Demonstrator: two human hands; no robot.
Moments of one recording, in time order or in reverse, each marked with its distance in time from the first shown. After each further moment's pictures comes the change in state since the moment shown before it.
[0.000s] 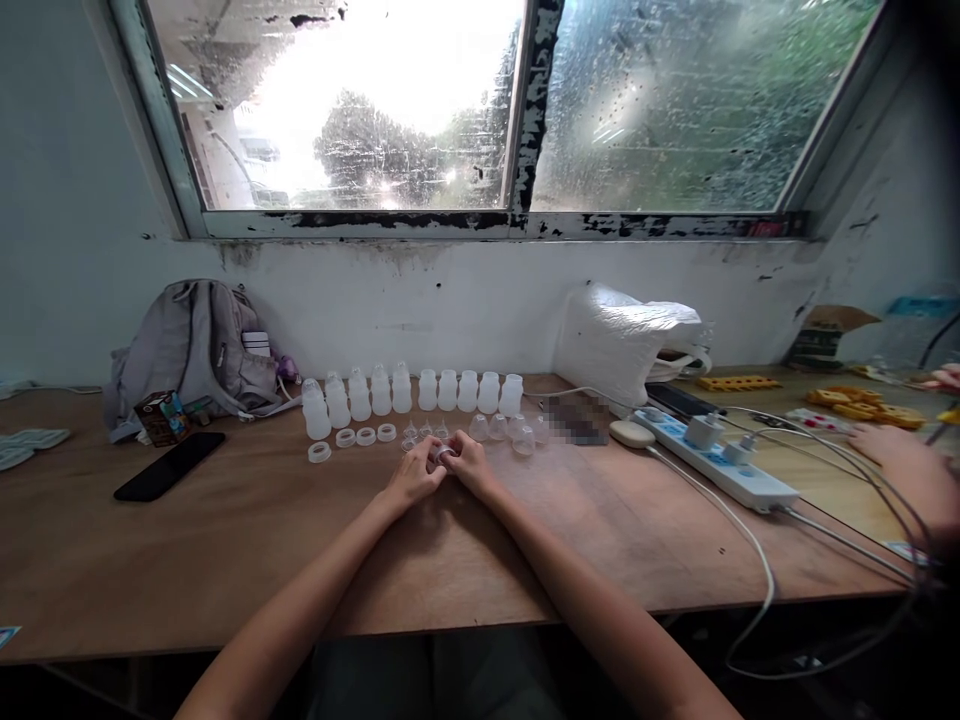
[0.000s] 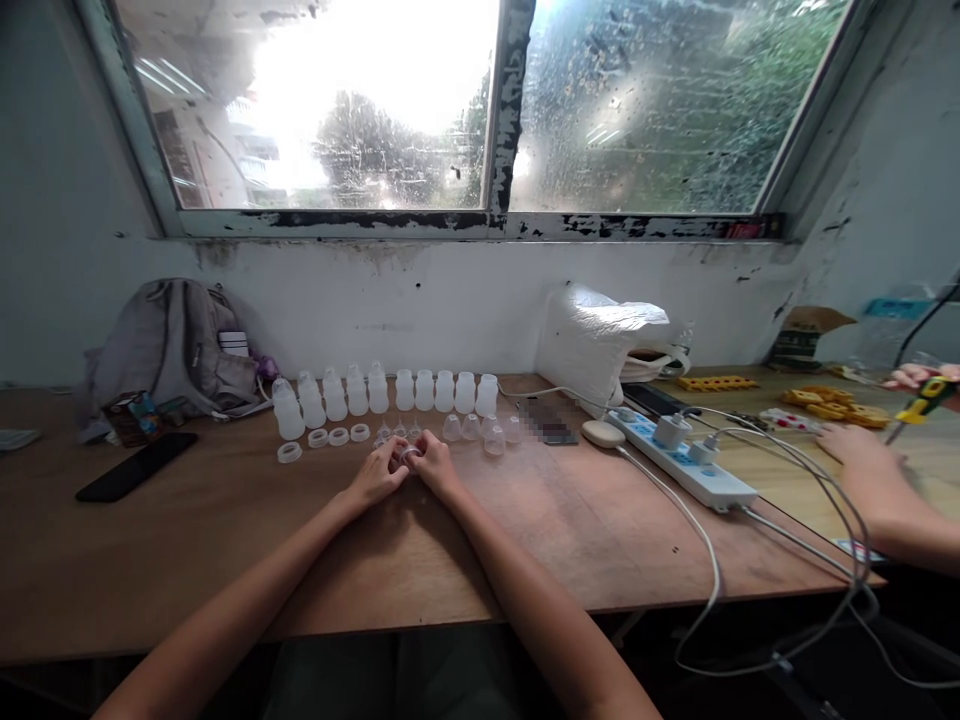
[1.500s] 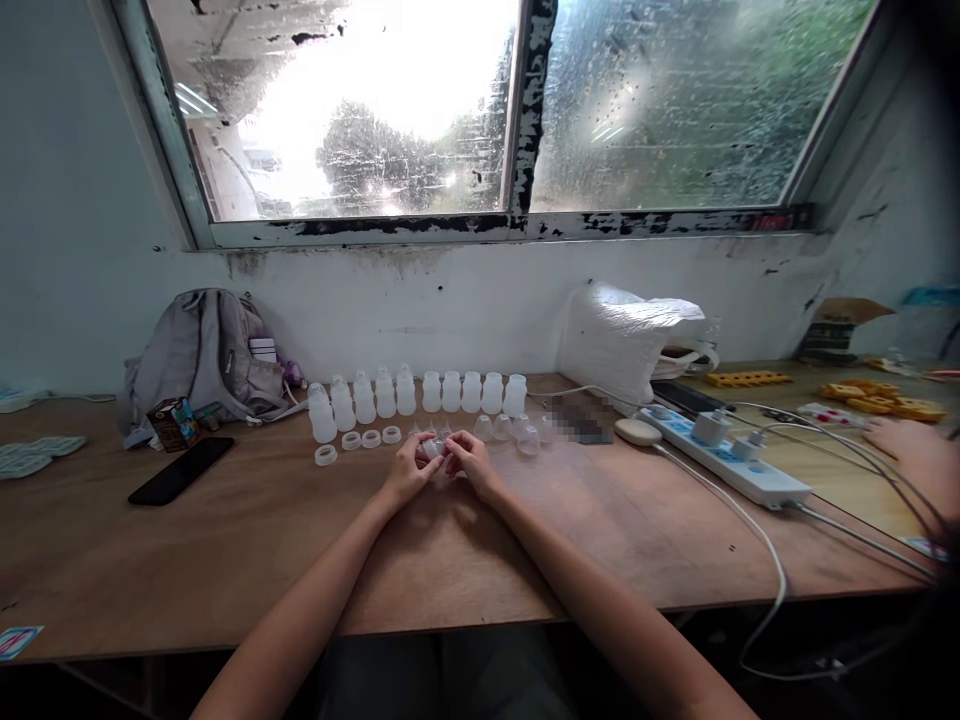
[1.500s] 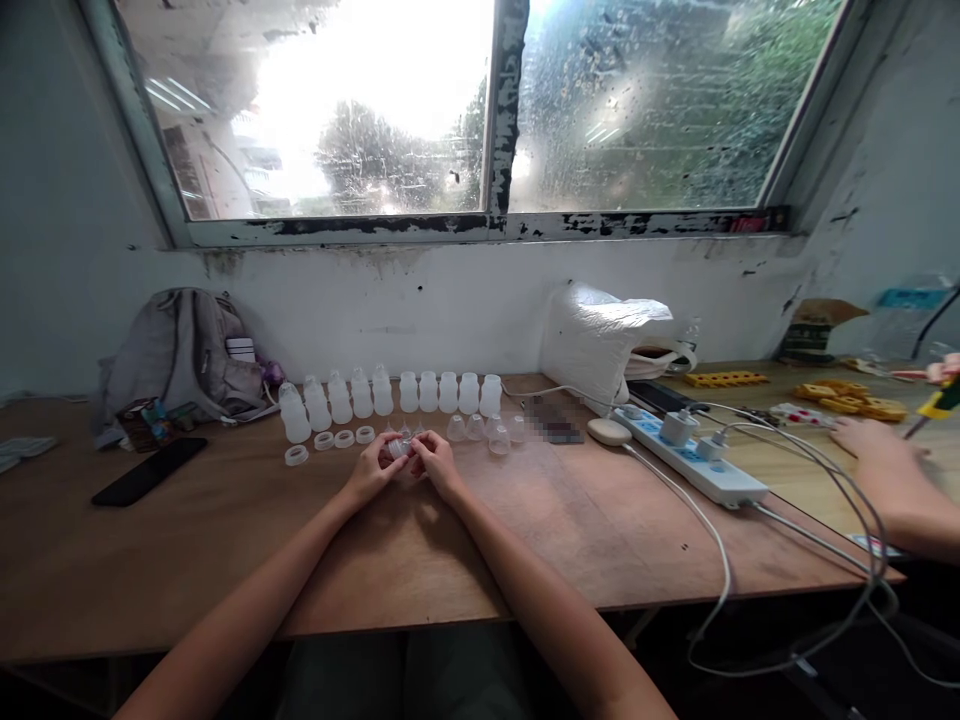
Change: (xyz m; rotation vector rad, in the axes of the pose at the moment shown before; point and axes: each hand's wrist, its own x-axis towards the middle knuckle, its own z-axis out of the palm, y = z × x) left_hand -0.002 -0.014 -0.006 -0.333 0.122 0.013; right_hand -0.005 -0.017 0.003 0.696 -0.093 0.203
